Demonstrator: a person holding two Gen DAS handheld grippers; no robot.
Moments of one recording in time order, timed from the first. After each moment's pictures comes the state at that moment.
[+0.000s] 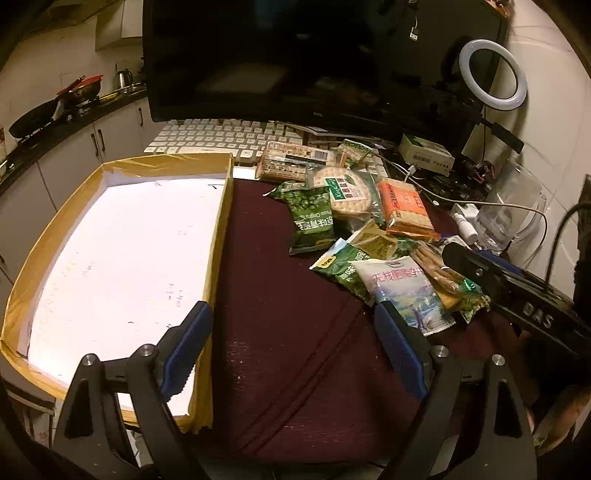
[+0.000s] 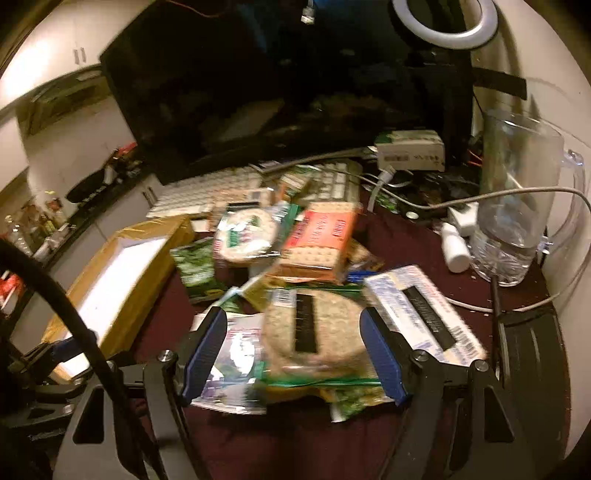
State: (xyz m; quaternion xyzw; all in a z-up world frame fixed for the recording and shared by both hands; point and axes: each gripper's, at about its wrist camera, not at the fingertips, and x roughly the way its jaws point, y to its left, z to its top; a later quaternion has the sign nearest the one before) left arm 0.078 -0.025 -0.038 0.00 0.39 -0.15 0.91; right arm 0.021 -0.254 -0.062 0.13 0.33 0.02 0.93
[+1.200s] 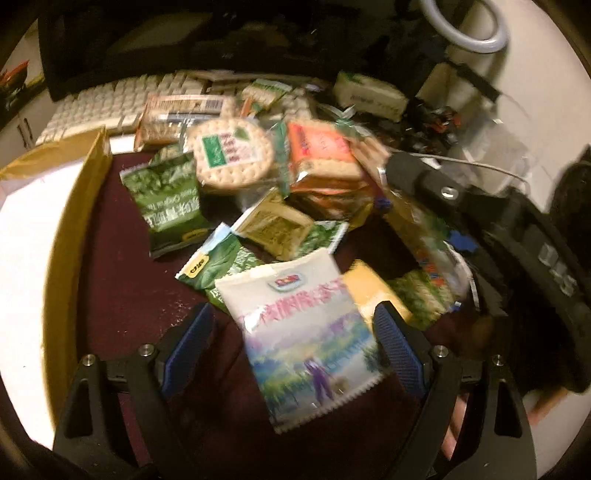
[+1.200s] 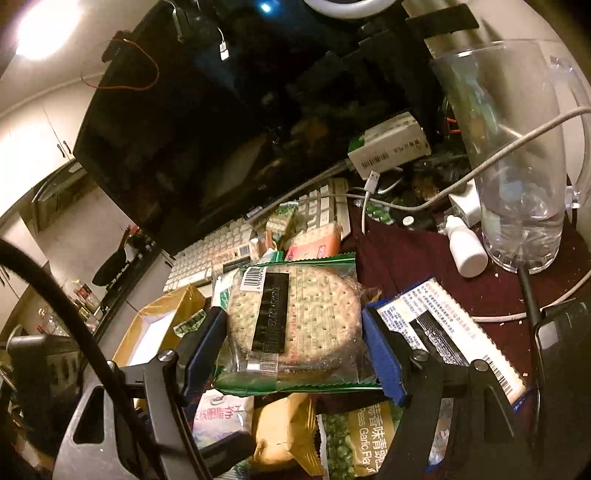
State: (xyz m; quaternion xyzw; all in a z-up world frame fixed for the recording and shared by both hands) left arm 0.133 -0.112 -0.069 0.02 0.49 -0.25 0.84; right arm 0.035 -0.301 -0.076 0.29 0.26 0.05 0.92
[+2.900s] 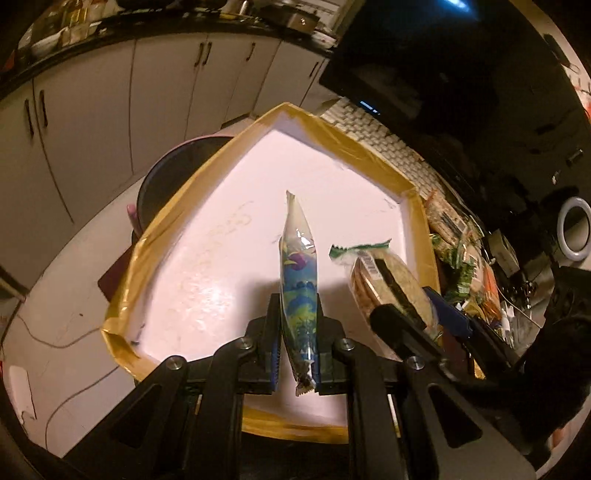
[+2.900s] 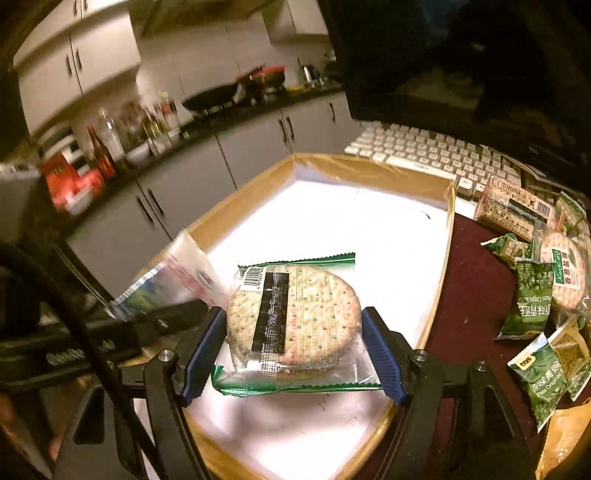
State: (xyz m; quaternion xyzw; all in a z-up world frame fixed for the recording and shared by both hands) left arm 0.110 0.178 -0.060 -0.21 0.44 -0.04 0.87; right arm 0.088 -0.010 -0.069 0.00 0.37 0.26 0.89
